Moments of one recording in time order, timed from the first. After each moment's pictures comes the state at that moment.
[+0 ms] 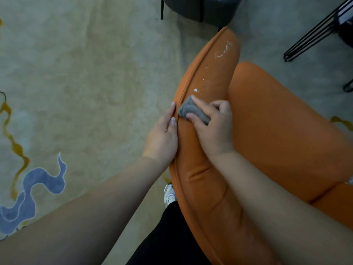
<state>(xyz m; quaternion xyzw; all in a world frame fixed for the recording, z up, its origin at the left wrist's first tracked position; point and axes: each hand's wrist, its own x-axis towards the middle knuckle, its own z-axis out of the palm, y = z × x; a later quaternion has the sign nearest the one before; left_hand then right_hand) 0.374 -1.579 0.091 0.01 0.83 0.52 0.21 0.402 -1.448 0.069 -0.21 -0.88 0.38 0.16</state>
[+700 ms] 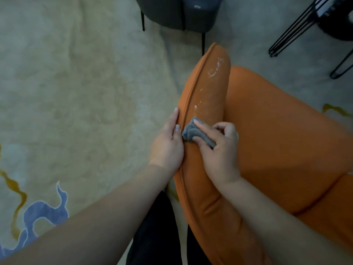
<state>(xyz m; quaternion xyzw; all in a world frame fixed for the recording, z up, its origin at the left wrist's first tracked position) 0.319 -1.559 0.091 0.07 0.84 0.47 0.25 0.399 -1.455 0.067 -0.26 -0.87 0.36 0.20</state>
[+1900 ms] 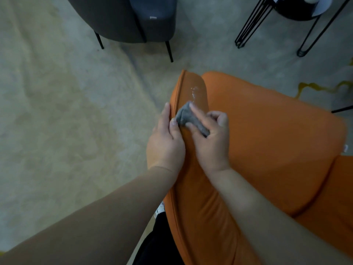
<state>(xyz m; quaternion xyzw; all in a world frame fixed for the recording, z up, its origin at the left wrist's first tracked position) 0.231 -1.467 0.068 0.16 0.87 0.42 0.21 0.299 -1.389 0.044 -0.37 -0.79 0.40 0.30</state>
